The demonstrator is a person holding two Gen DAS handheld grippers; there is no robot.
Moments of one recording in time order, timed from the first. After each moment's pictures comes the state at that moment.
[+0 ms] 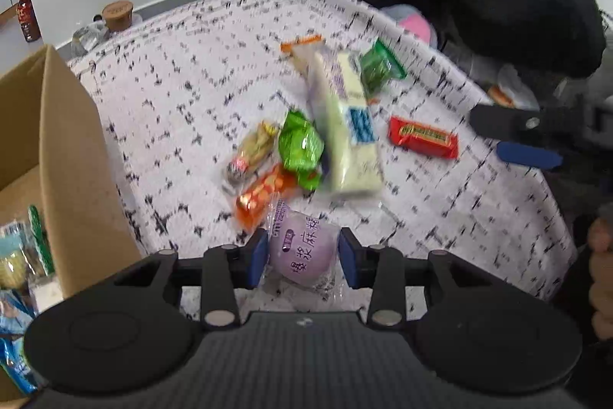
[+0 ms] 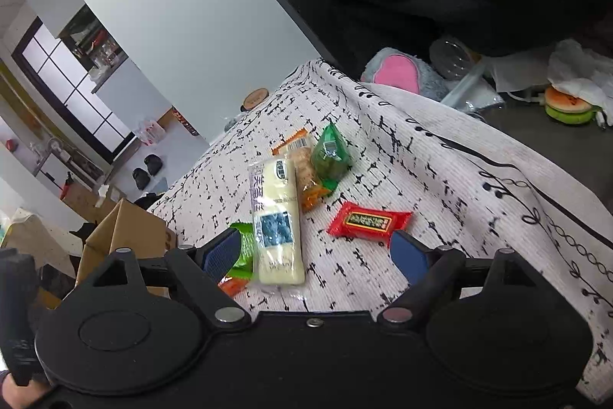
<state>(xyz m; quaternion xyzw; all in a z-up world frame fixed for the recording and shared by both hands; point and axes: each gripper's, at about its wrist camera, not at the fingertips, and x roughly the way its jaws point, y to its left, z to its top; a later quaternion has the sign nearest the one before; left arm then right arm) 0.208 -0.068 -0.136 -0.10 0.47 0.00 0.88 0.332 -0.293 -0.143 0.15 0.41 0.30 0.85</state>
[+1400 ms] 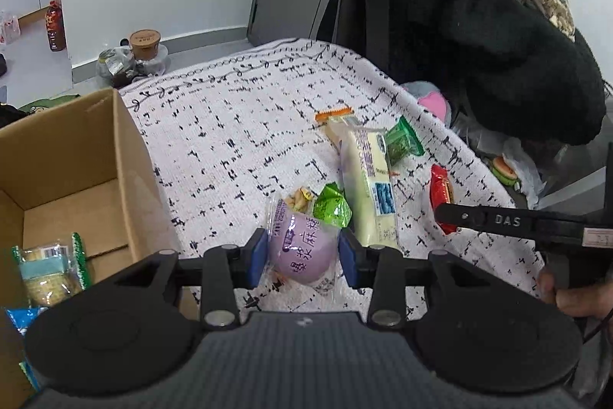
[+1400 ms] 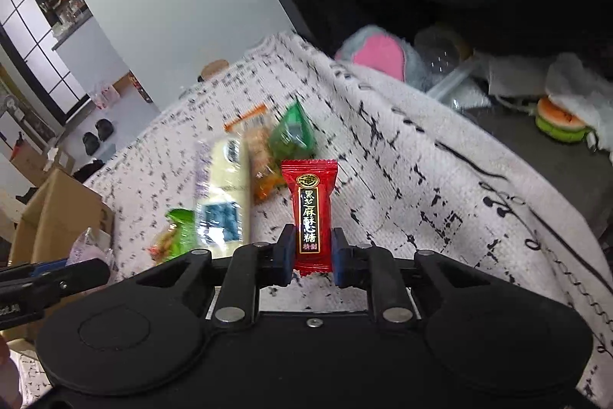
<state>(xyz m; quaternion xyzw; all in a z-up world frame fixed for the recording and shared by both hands) 0.196 -0.035 -0.106 -0.14 0.40 0.03 0.90 0.342 -0.260 -0.154 0.06 0.44 0.25 0.86</state>
